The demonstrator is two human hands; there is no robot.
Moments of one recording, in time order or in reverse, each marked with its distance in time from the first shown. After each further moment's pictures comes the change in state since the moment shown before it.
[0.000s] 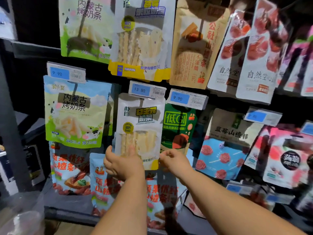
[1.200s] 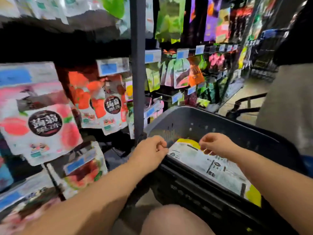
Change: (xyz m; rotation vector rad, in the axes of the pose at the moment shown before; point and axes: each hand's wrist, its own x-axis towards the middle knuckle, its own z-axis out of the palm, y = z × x) left_hand -0.578 -0.055 0.175 0.460 -1.957 0.920; right_hand -0.345 0.374 -0.535 -0.121 0.596 0.718
